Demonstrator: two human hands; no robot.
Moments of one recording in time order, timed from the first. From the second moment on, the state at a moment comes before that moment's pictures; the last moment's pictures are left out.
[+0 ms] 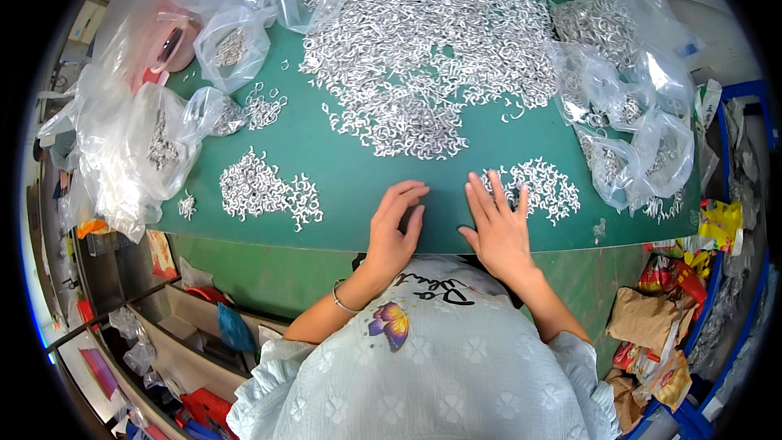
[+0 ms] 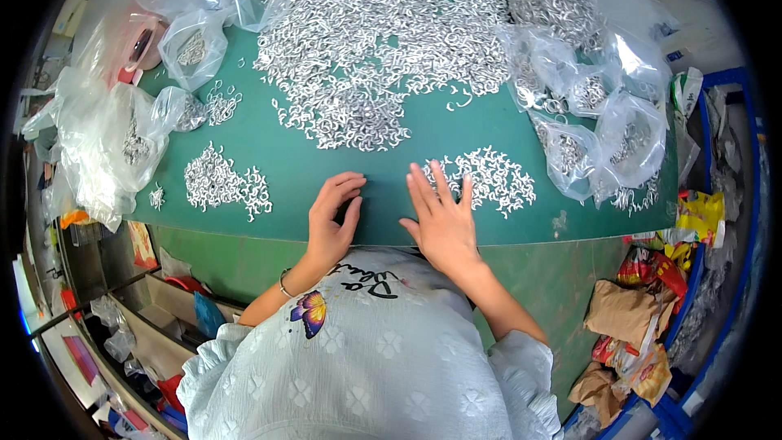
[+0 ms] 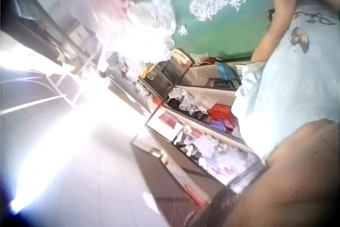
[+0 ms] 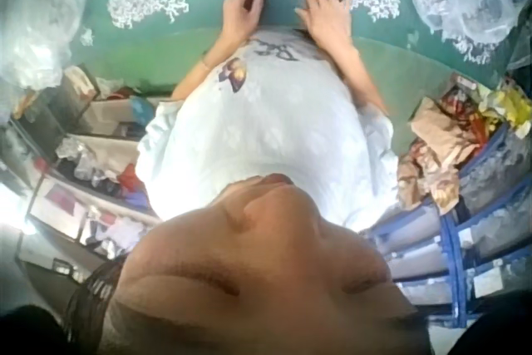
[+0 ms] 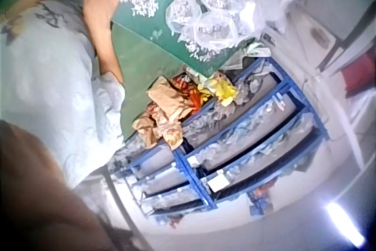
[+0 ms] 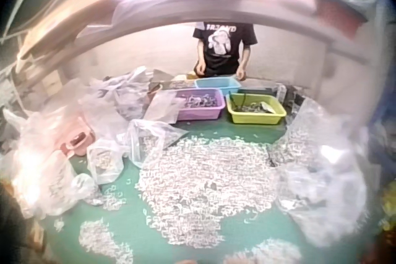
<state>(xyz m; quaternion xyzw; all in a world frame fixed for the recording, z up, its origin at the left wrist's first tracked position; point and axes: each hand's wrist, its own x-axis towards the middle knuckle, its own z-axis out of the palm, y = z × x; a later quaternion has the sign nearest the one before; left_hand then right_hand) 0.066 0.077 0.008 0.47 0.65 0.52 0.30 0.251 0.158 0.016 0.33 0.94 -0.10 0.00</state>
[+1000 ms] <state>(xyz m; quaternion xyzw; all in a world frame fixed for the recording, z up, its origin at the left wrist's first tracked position) 0.030 0.142 -0.018 0.60 0.76 0.22 0.07 0.177 0.214 0.017 0.34 0.92 -0.14 -0.15</state>
